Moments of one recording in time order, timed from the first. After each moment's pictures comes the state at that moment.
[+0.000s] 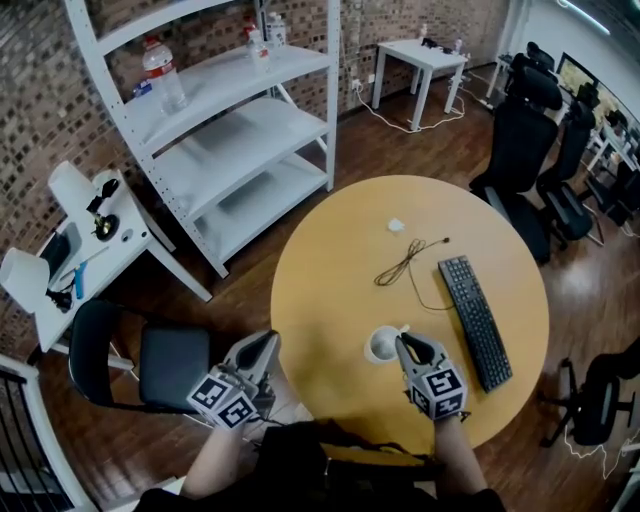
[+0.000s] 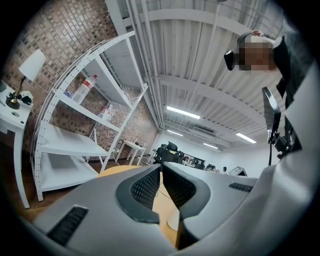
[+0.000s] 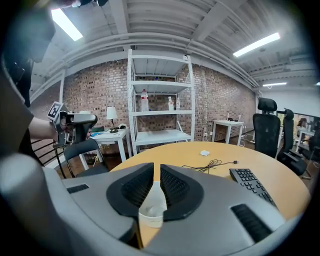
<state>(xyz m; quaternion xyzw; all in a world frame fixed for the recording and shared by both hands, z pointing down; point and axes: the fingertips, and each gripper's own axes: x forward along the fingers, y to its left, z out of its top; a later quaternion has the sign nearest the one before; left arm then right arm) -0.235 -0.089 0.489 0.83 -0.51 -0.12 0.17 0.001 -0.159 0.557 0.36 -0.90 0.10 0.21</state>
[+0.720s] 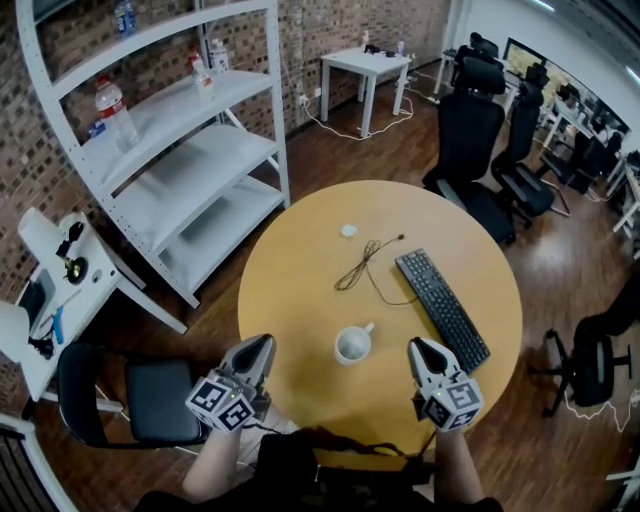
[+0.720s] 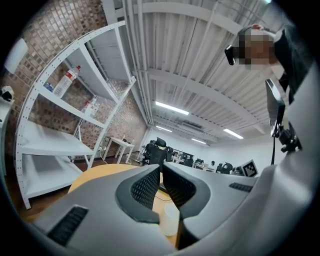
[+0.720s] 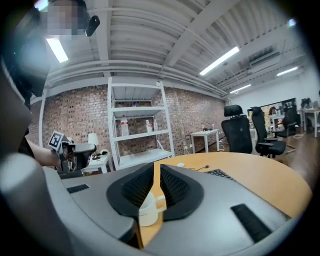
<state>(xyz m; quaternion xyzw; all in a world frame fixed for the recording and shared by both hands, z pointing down) -0.183 -0.115 0.481 0.87 -0.45 -0.10 0.15 0.100 -0.133 0.508 0.47 -0.87 0.12 0.06</state>
